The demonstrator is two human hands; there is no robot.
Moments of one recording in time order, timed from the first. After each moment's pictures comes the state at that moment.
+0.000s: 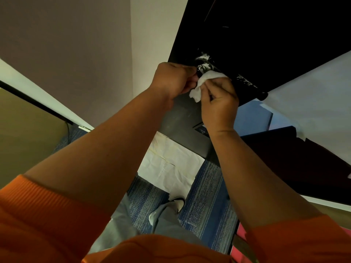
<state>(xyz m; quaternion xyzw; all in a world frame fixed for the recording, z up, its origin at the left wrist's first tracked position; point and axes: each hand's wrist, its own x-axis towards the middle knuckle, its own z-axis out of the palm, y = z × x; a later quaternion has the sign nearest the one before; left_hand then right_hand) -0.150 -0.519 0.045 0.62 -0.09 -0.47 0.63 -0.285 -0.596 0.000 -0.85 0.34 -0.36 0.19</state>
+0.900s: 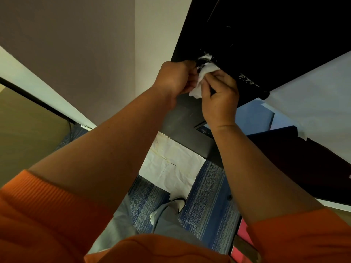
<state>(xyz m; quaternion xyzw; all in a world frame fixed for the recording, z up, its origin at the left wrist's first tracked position) -0.148 -0.518 0.048 0.61 -0.07 -0.47 0.63 -0.273 -0.592 0.014 -0.87 0.29 -0.37 0.18</state>
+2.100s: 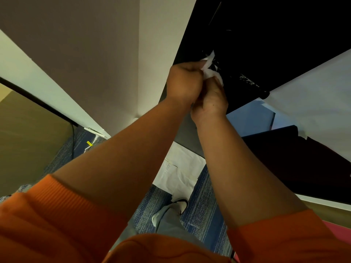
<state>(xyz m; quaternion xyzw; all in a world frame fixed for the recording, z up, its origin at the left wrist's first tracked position) -0.175 -0.525 0.050 0.63 -0.11 -0.36 0.68 -0.233 -0.573 0.014 -0.27 0.45 -0.39 0.75</state>
